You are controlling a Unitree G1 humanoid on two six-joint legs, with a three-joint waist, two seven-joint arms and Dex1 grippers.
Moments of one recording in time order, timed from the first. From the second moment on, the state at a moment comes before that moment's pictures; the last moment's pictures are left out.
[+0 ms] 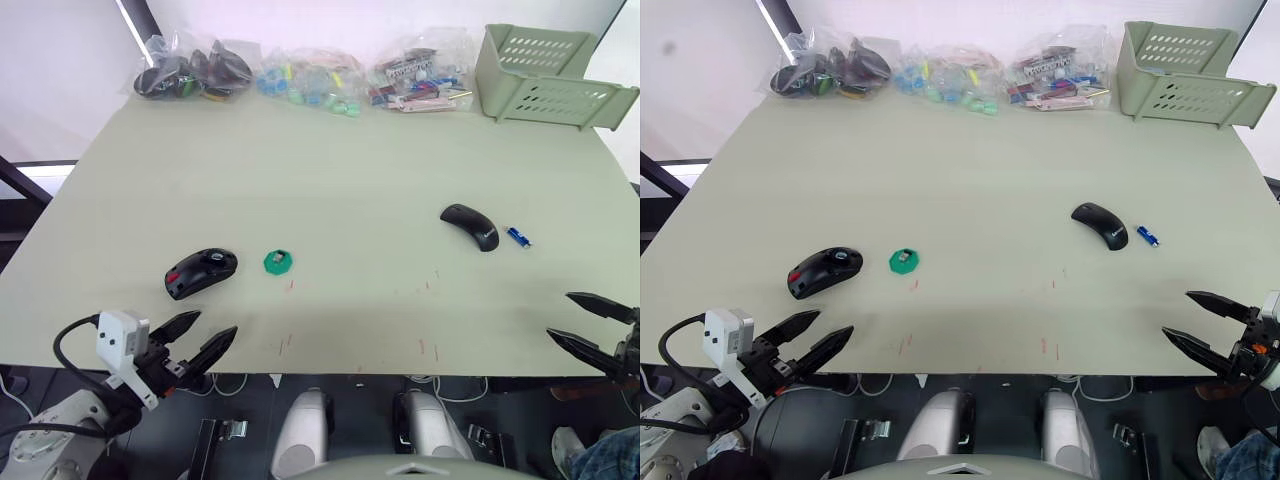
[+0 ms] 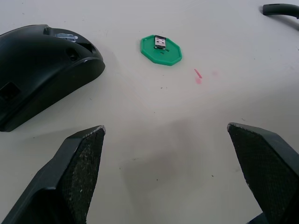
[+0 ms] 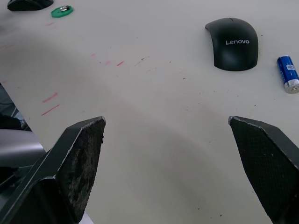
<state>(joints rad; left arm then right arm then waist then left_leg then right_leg) 0.53 0.57 0.53 -0.46 -0.69 0.47 -0.78 0.35 -0.75 -0.56 -0.08 0.63 0.19 1.26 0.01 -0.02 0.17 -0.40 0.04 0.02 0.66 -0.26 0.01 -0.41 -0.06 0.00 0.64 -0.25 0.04</state>
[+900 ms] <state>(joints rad) -0.21 1.07 0.37 0.54 -0.45 0.14 -1.41 -0.02 -0.76 -0.29 -0.52 0.91 0.40 1.17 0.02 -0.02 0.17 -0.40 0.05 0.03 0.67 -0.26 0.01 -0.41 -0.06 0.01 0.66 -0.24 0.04</state>
